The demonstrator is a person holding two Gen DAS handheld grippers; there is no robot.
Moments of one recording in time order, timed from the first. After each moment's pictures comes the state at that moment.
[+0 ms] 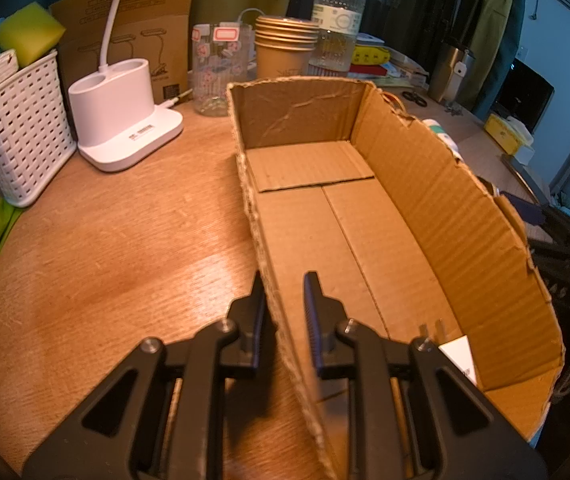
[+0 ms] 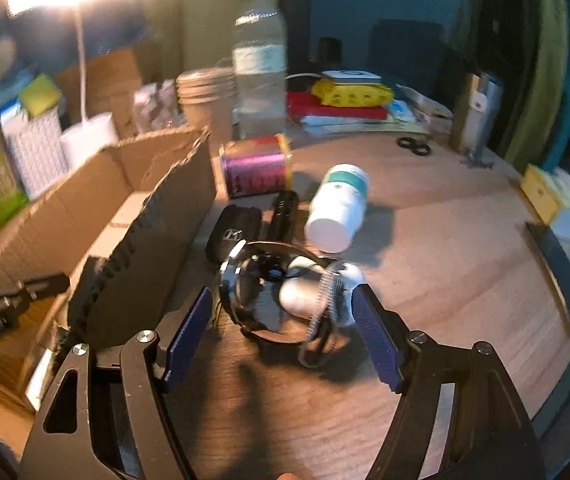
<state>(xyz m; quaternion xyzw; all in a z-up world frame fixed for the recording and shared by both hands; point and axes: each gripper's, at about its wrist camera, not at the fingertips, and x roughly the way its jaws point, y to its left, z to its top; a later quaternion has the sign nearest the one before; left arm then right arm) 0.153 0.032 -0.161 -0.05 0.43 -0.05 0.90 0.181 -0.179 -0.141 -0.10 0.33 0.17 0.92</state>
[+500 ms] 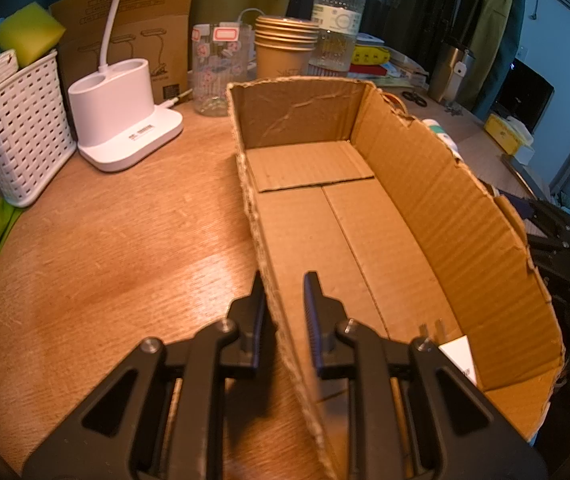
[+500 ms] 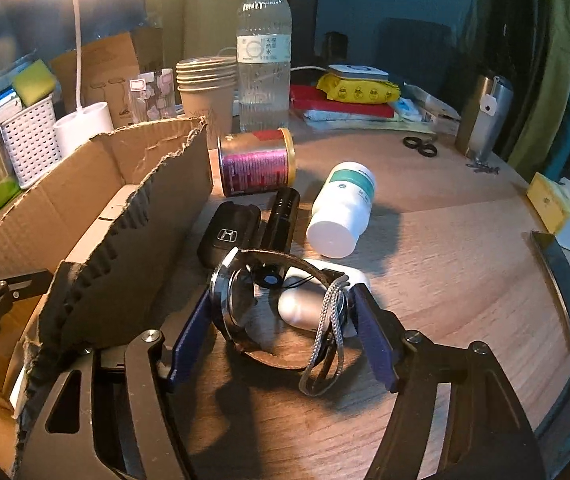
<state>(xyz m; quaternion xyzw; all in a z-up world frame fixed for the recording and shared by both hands) 0.153 0.032 -0.161 -0.05 0.43 -0.05 0.90 0.191 -0.180 -0.144 -0.10 0.34 0.17 0.92</state>
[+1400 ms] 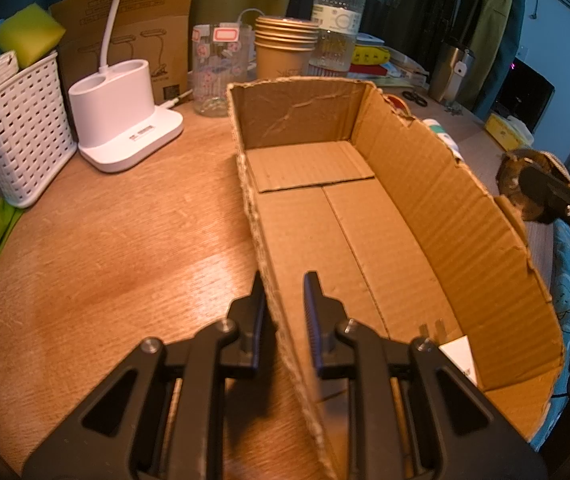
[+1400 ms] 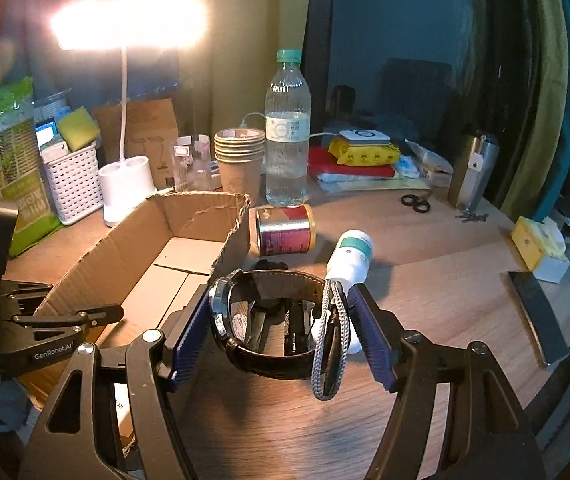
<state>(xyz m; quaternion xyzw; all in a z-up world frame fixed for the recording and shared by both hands) 0.153 0.032 -0.161 -0.05 0.43 -0.05 0.90 0.144 -0.178 -0.089 -0.08 0.27 0.20 0.94</state>
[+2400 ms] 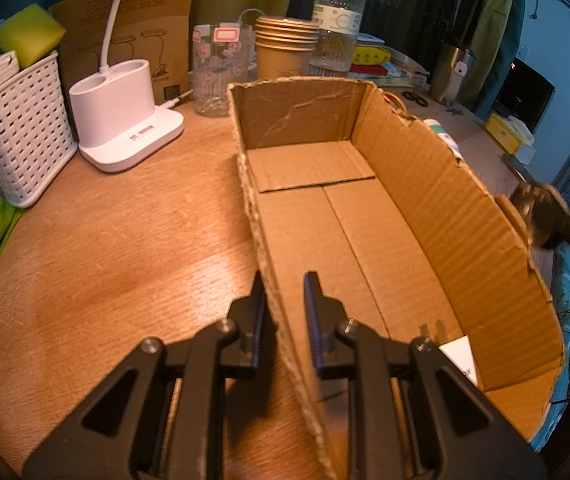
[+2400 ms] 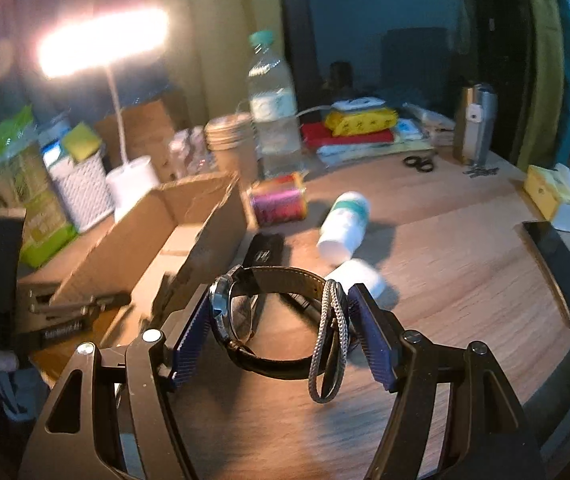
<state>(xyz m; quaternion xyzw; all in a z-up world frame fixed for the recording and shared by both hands) 0.153 0.032 -0.161 -0.05 0.43 -0.05 0.90 0.142 -0.209 -0.111 -0.03 0.31 0.23 0.92</state>
